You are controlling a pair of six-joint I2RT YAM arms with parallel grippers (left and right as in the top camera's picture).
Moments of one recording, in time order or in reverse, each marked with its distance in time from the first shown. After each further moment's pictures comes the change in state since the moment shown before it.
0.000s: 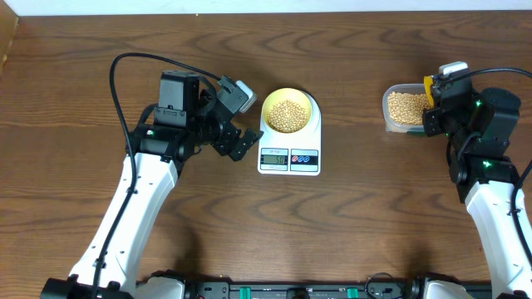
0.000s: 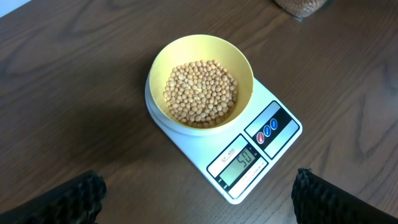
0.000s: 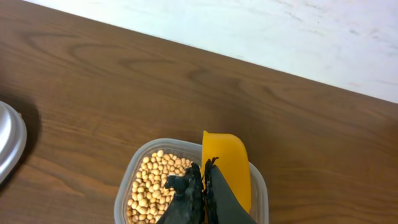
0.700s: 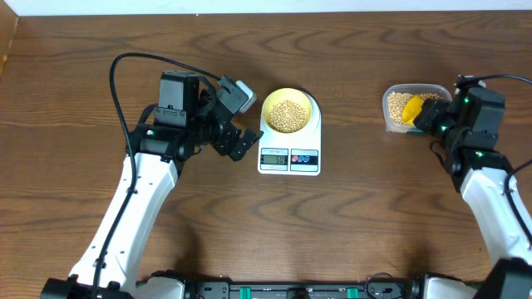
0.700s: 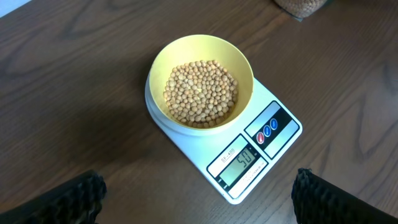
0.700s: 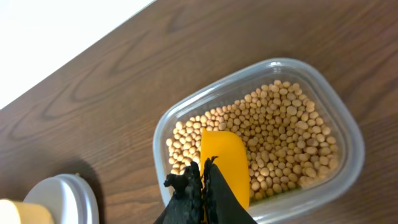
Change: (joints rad) left arm 0.000 0.000 0.000 0.000 0.000 0.000; right arm 0.000 0.117 0.000 -0.061 0.044 0.768
